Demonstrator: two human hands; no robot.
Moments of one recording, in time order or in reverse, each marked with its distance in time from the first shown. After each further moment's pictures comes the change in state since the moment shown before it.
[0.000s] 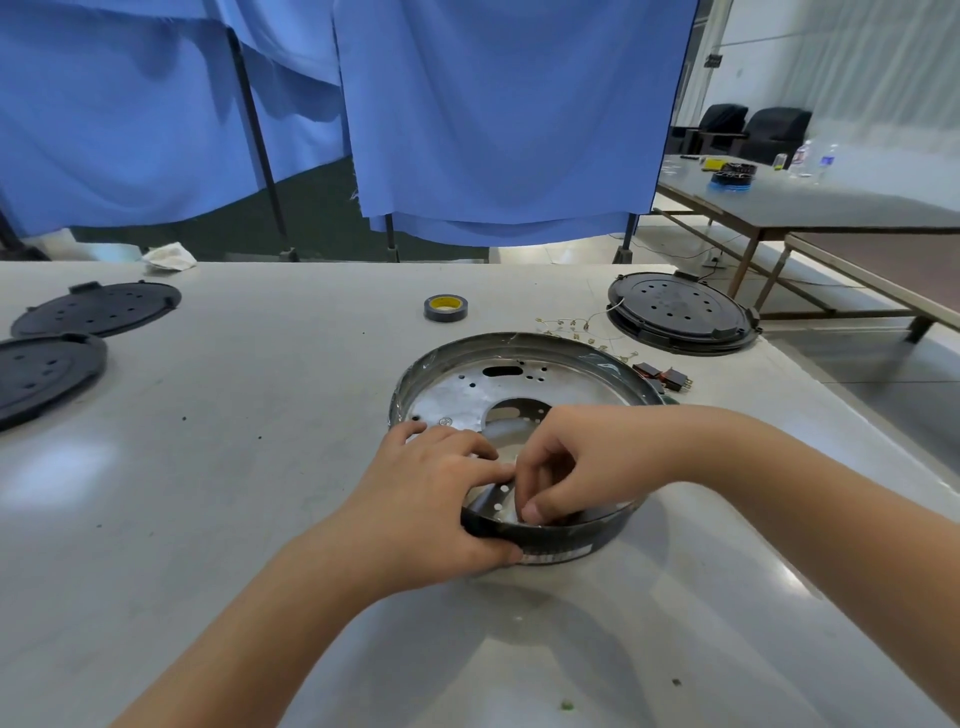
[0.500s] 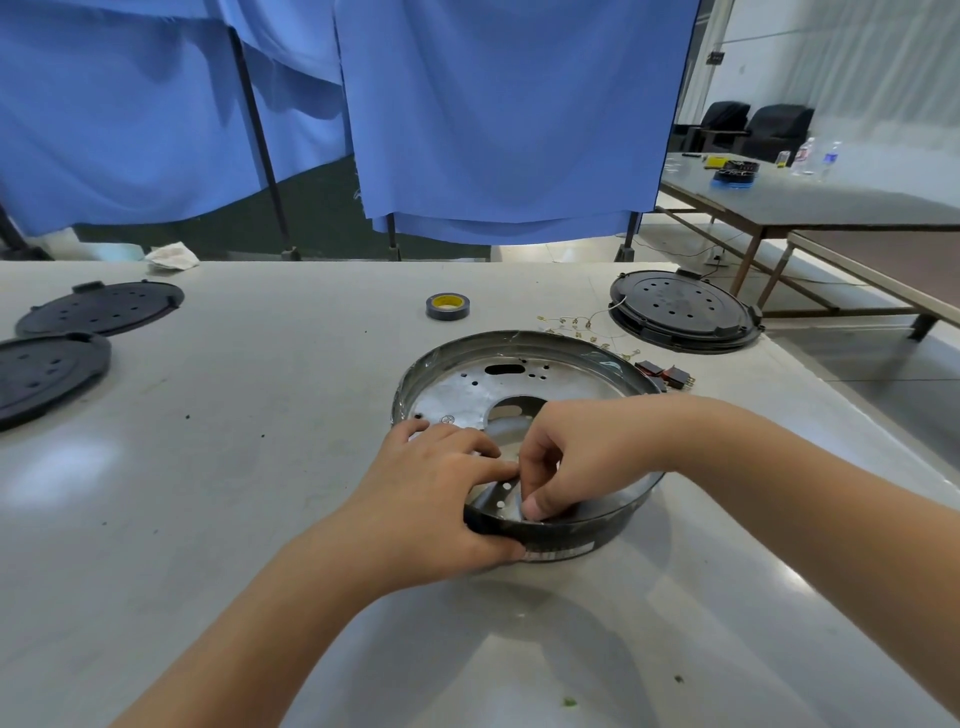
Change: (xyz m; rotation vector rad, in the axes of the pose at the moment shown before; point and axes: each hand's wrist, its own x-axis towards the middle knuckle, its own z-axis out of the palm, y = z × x) left_hand 0.001 -0.001 0.000 0.002 -0.021 0.000; right_hand 0.007 -0.011 -0.002 -0.040 -0.027 0.157
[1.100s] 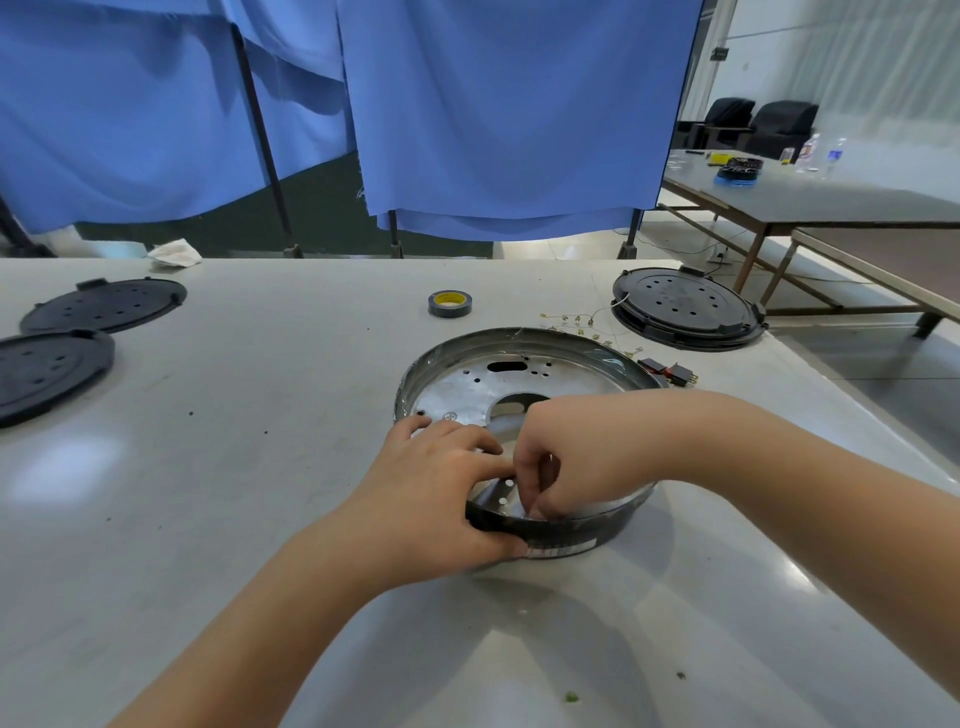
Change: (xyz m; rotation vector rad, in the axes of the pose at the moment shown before) left_hand -0.001 0.001 0.000 -0.031 0.015 0.000; right_hand -0.007 -0.013 0.000 -0.216 0.024 -0.093
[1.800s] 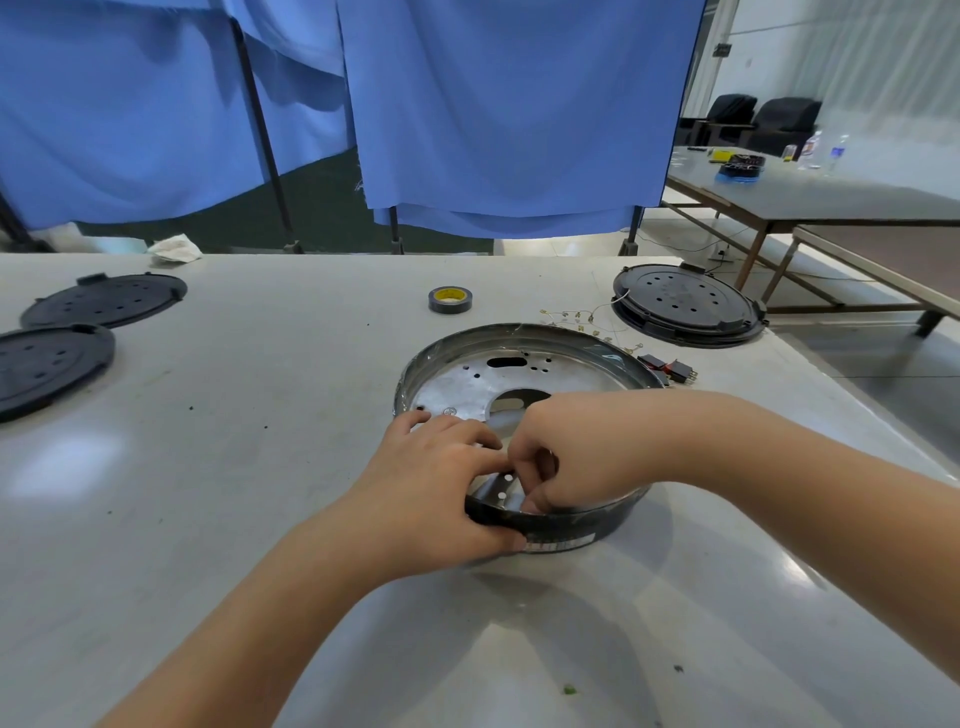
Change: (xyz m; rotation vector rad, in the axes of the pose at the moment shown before) left_hand 0.001 -0.001 0.001 0.009 -0.002 0.004; right_hand 0.001 0.001 0.004 -0.078 0.063 -0.034
